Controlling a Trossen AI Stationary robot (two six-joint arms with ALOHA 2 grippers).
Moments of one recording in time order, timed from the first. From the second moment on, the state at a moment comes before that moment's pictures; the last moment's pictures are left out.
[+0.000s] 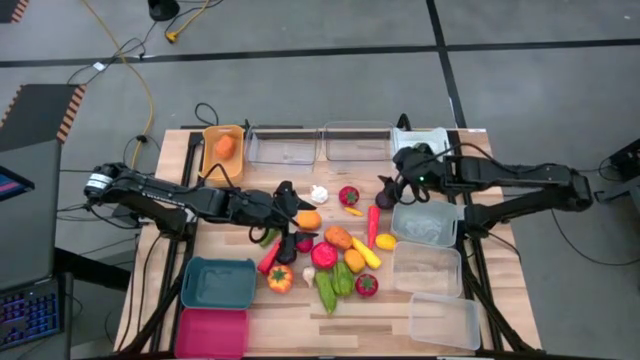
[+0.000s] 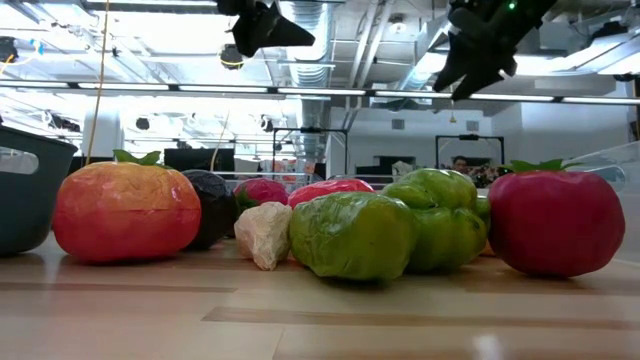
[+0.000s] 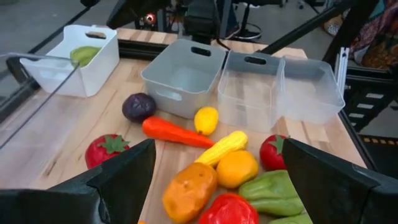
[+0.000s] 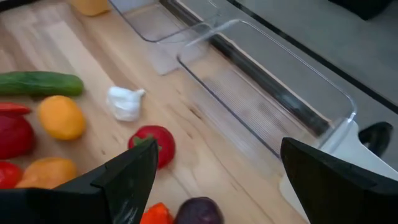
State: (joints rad) left arm -0.14 1.34 0.98 -0.04 -0.17 -0.18; right arm -0.11 1.05 0.96 -0.67 0.49 0.36
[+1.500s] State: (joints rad) left arm -0.15 1.52 1.03 -0.04 -0.14 -0.19; right arm -0.07 1.05 0.96 -0.65 0.49 0.36
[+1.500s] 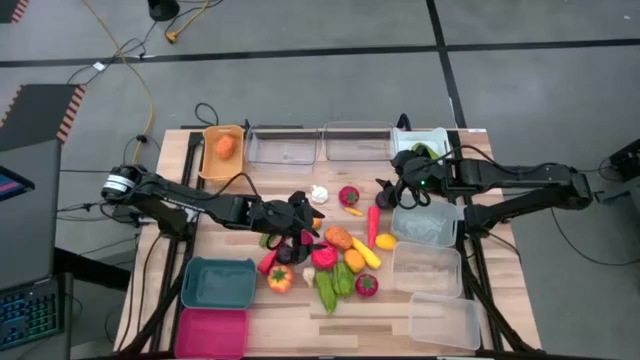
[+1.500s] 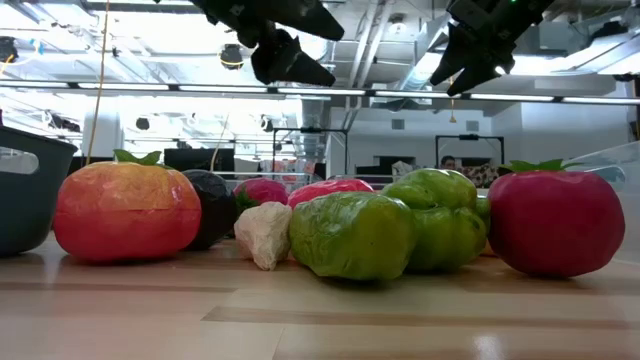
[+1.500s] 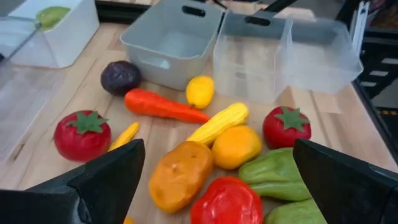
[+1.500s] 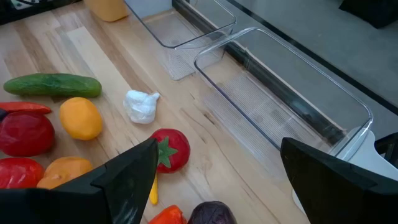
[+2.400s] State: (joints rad) left arm -0.18 1.98 1.52 -0.68 -0.08 -0.16; right arm -0.07 1.05 0.96 -0.65 0.49 0.36
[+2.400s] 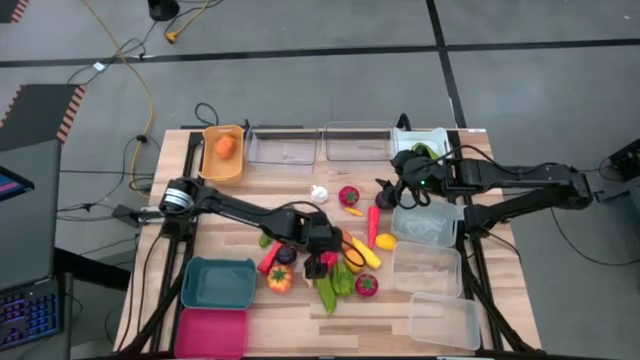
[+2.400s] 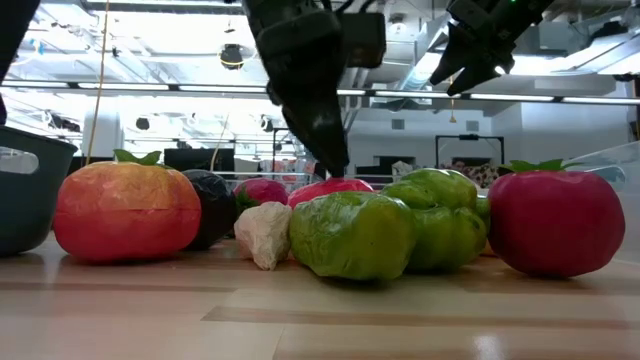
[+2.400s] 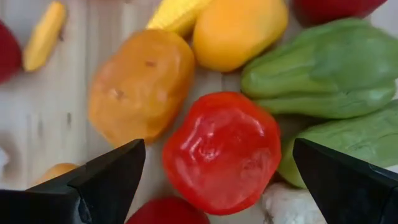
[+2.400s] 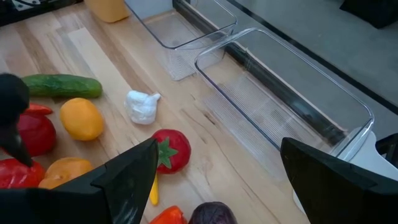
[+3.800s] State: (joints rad) left arm -0.19 2.05 1.62 -0.82 -0.12 -0.11; right arm -0.07 1.05 0.96 -0.65 0.49 0.36
